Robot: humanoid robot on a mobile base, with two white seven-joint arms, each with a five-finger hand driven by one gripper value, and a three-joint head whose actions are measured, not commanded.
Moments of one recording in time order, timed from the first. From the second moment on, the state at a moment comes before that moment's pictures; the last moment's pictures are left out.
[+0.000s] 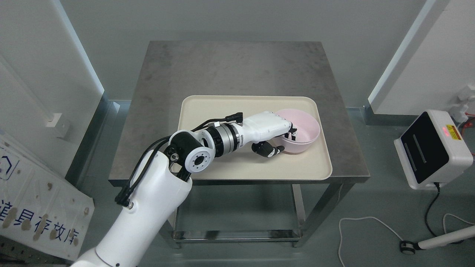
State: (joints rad) left arm -0.76 0.00 -0.48 -1.43 -0.81 -0.22 -0.69; right arm 0.05 0.00 0.00 -0.05 0.00 -0.19 0.01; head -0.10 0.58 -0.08
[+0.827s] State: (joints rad) left arm -0.71 0.00 -0.22 -1.45 -0.54 -0.56 -0.66; right arm 0.05 0.00 0.00 -0.05 0.00 -0.19 0.00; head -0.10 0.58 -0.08
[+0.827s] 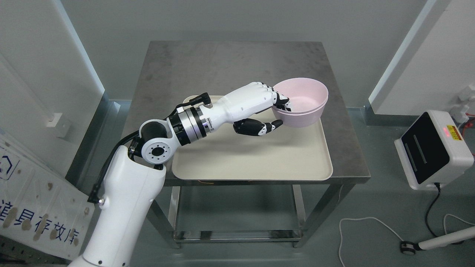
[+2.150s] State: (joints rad) left arm -0.56 0.00 0.00 -1.51 -0.45 -0.66 -0.66; right arm 0.05 0.00 0.00 -0.05 0.00 -0.19 0.00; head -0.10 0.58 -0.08
